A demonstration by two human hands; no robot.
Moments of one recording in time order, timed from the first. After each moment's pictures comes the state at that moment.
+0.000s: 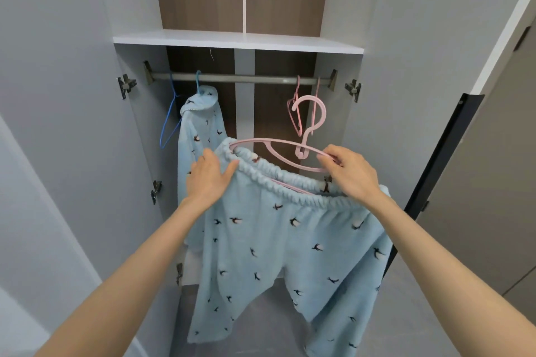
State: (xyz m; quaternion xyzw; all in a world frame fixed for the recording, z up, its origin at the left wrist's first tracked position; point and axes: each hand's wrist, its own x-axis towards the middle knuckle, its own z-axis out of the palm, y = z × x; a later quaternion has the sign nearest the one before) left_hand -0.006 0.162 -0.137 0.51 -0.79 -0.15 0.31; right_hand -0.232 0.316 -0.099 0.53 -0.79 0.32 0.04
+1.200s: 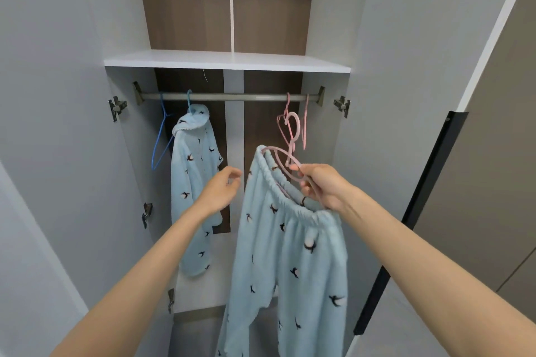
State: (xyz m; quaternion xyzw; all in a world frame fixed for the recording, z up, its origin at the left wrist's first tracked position) left_hand -0.017 0.127 -0.133 0.34 -0.83 -0.34 0.27; right_hand -0.180 0.273 -0.074 0.24 -0.65 0.61 -0.40
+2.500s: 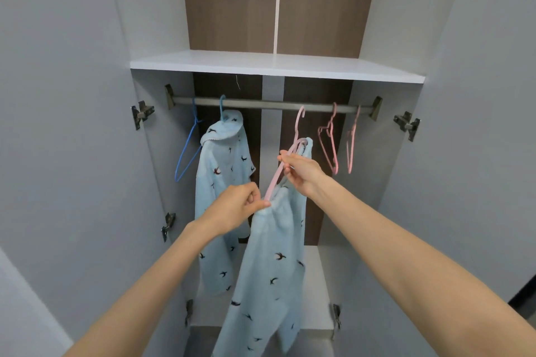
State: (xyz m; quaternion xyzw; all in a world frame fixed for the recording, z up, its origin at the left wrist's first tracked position) left_hand -0.036 0.055 -0.123 0.33 -0.88 -0.26 0.22; right_hand -0.217 0.064 -0.089 0.21 -0.52 0.66 -0.50
